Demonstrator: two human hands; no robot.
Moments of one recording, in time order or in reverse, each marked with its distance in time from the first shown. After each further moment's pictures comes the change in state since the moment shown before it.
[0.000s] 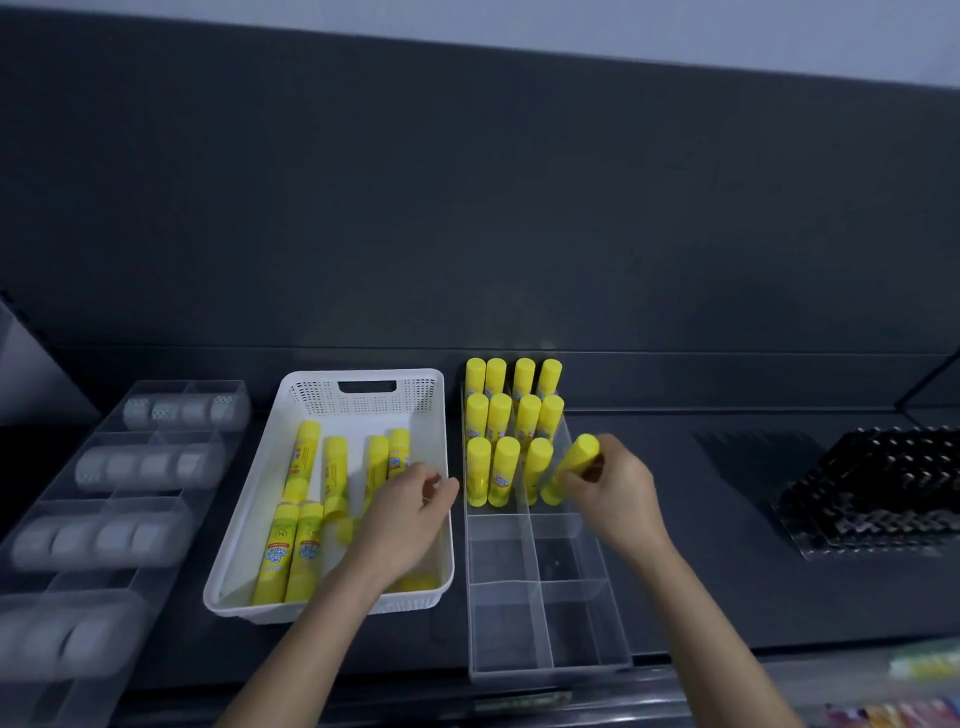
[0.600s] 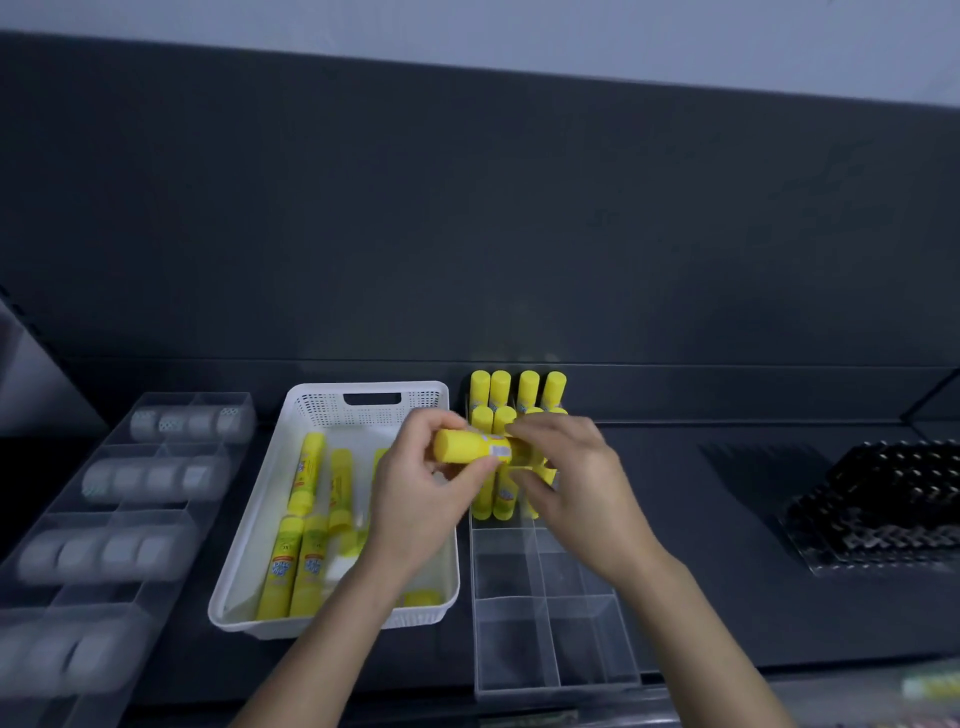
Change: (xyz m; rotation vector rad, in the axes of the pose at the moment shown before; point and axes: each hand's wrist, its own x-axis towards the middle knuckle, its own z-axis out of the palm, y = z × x) left_hand -0.013 0.063 -0.027 -0.628 0.263 0.238; right_hand -0.013 -0.054 -0.002 -0.123 -0.021 -0.573
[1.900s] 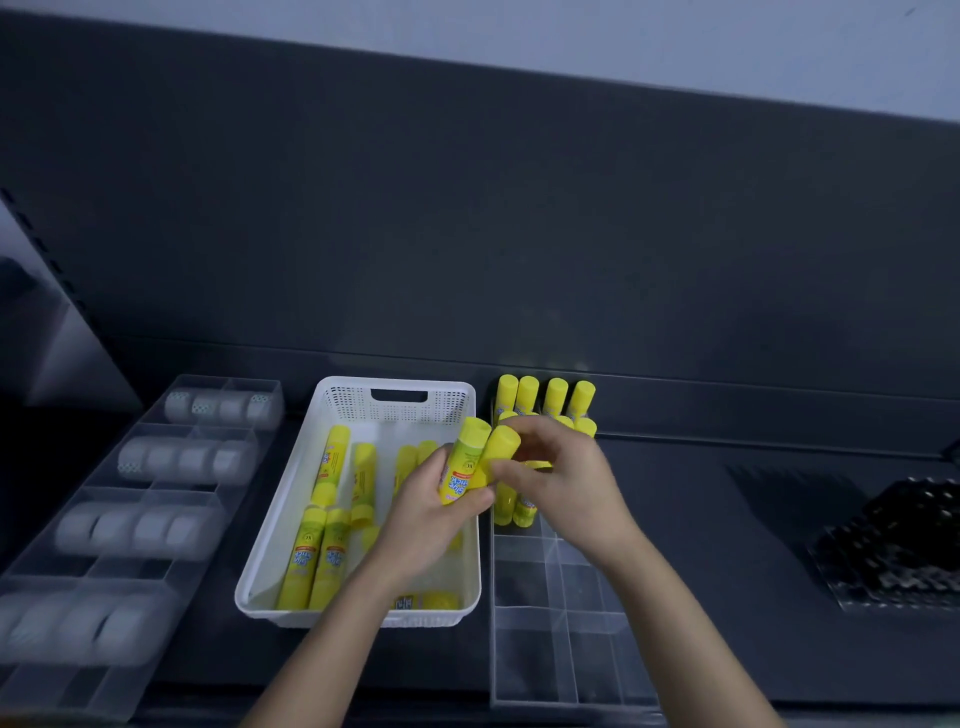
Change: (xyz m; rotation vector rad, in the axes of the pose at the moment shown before) left_hand -0.001 -0.037 -0.020 -0.026 -0.204 -0.263; right_hand 0.027 -0.019 0.022 0.492 -0.124 0.320
